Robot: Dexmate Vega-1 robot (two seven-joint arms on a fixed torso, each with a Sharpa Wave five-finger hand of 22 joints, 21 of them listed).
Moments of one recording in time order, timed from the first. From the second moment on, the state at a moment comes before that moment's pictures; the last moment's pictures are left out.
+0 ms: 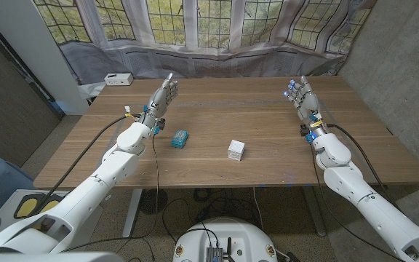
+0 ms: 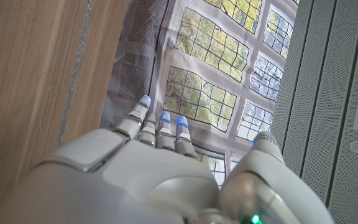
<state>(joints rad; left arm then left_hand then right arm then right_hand) 0.84 0.56 0.37 -1.43 -0.55 -0.31 0.02 0.22 0.06 0.08 -0.03 0.20 0.11 0.13 0.21 0.17 0.12 0.13 0.27 0.19 0.06 0.13 0.21 0.18 -0.01 0.15 0.22 0.17 -0.99 -0.55 -0.27 -1.44 0.65 0.50 0.03 0.19 0.05 0.13 -0.09 0.20 0.16 0.09 0.22 0.18 0.13 0.16 0.22 0.19 0.02 0.12 0.22 0.21 0.23 0.06 0.19 0.17</state>
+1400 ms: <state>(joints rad) 0.84 0.57 0.38 -1.44 -0.52 -0.33 0.01 0.23 0.07 0.08 -0.04 0.20 0.13 0.13 0.21 0.17 0.13 0.12 0.26 0.19 0.06 0.12 0.20 0.18 -0.02 0.15 0.21 0.17 -1.27 -0.64 -0.14 -1.74 0.58 0.50 -0.12 0.19 0.05 0.13 -0.09 0.20 0.17 0.08 0.22 0.18 0.14 0.16 0.22 0.19 0.04 0.12 0.22 0.21 0.25 0.06 0.20 0.17</state>
